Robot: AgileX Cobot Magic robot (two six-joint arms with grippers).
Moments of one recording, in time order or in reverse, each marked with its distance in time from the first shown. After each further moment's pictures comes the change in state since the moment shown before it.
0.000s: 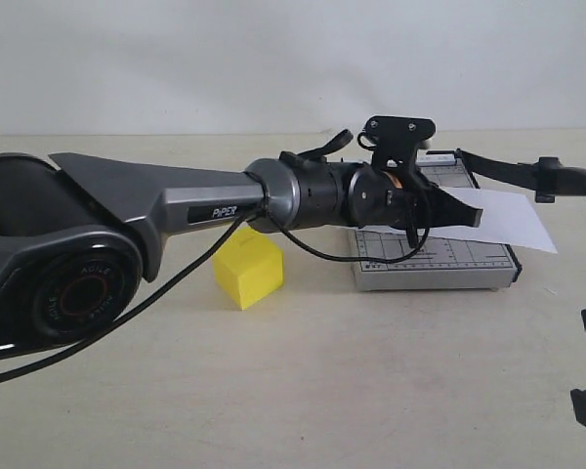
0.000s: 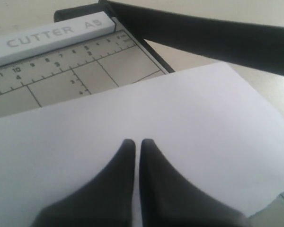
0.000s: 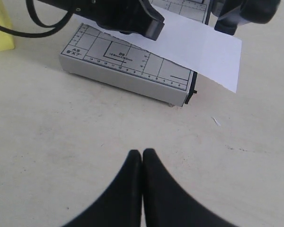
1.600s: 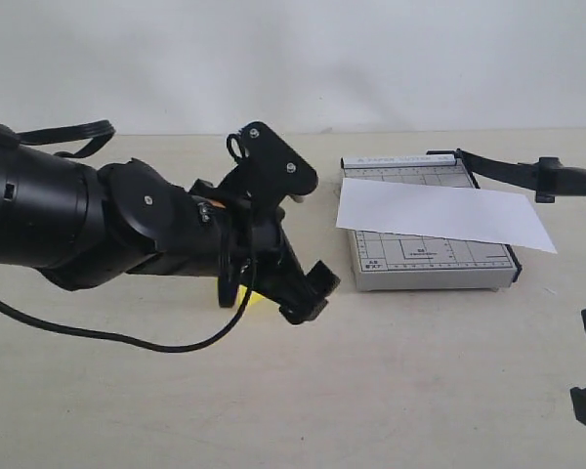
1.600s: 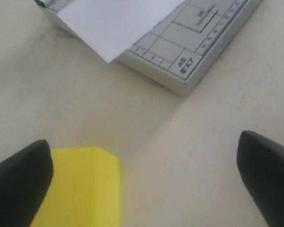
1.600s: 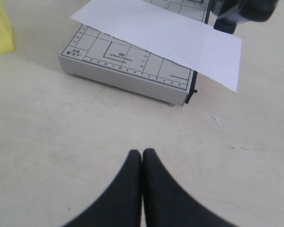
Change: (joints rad) left arm 0.042 -0.754 1.046 -0.520 -0.137 0.959; right arm 0.000 0.000 0.000 0.000 0.000 0.012
